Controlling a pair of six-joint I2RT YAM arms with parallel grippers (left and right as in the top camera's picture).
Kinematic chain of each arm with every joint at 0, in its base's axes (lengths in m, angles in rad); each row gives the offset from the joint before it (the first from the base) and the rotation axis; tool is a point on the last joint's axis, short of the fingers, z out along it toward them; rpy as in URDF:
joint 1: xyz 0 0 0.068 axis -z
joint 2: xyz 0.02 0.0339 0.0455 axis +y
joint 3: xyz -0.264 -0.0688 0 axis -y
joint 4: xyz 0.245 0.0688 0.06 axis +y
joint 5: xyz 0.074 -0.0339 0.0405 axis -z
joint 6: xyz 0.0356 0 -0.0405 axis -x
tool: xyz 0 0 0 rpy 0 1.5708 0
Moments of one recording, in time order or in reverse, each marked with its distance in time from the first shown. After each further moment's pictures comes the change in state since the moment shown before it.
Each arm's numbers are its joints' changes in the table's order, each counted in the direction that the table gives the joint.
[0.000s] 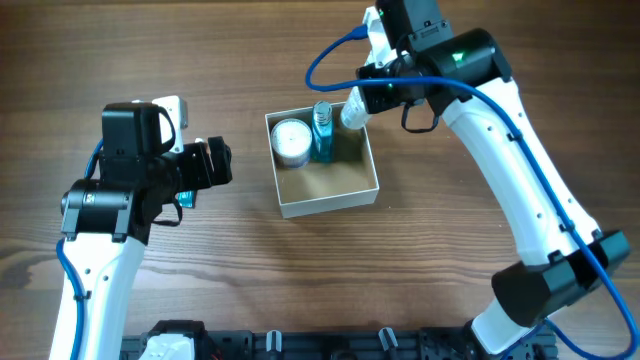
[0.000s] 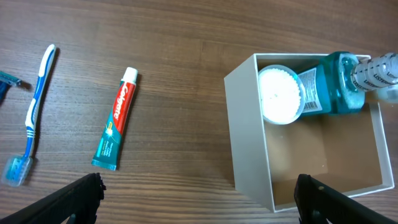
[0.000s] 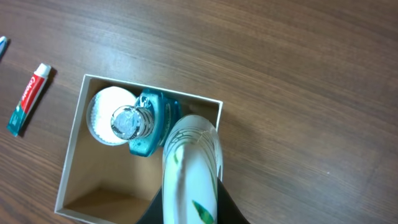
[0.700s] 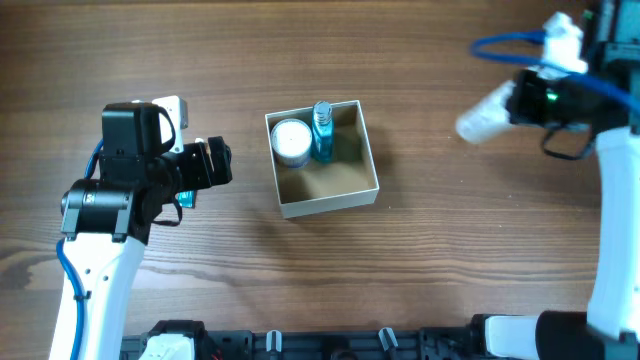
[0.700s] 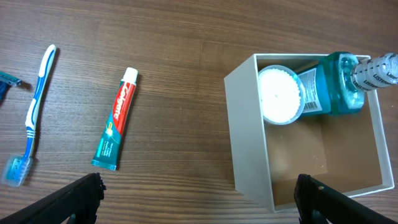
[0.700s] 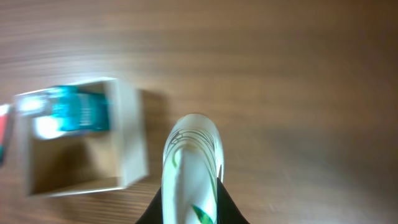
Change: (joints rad) left arm 0.000 0.000 0.000 0.000 0.000 0.000; right arm 0.431 -0.289 -0.032 0.216 -0.090 0.067
